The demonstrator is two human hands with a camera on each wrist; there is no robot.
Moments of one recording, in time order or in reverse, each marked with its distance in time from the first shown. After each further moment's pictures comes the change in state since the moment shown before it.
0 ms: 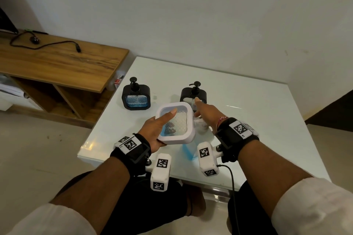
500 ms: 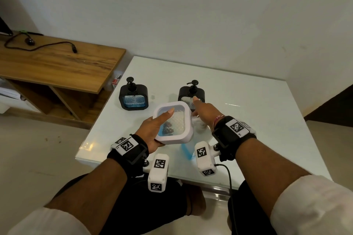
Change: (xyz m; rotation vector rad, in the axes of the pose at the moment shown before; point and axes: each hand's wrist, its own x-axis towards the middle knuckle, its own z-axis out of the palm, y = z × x) left_hand 0.006 -0.001 -0.002 0.005 0.001 -0.009; right_hand 0.007 0.000 0.002 -0.047 0.024 -0.038
